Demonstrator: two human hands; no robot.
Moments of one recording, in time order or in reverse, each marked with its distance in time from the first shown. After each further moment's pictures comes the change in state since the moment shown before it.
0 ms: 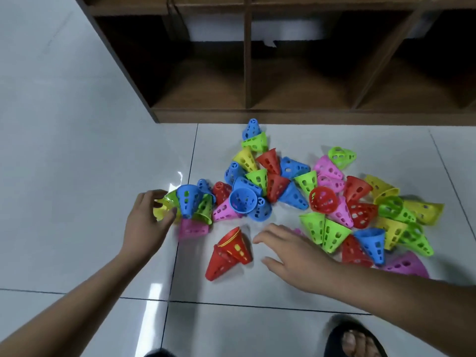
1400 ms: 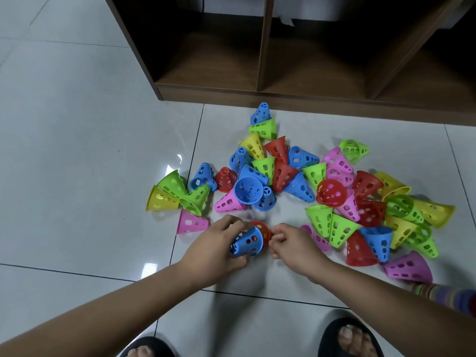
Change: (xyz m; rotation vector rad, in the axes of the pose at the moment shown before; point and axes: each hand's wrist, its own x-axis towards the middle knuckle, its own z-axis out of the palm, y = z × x) left_hand -0.076 0.060 0.074 -0.001 -0.553 0.389; right_hand 0.025 0.029 0.062 0.657 0.067 0.642
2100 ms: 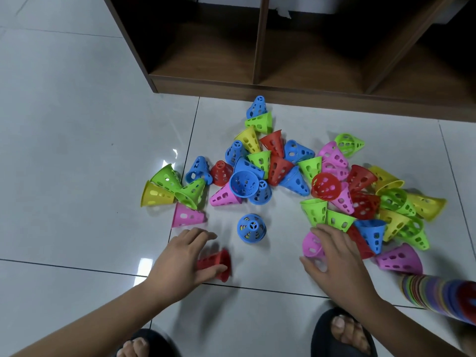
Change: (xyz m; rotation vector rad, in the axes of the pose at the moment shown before) left_hand -0.059 -0.047 0.009 0.186 0.095 -0.047; right_hand -0.064 0.078 -0.059 -0.653 0.396 -0.392
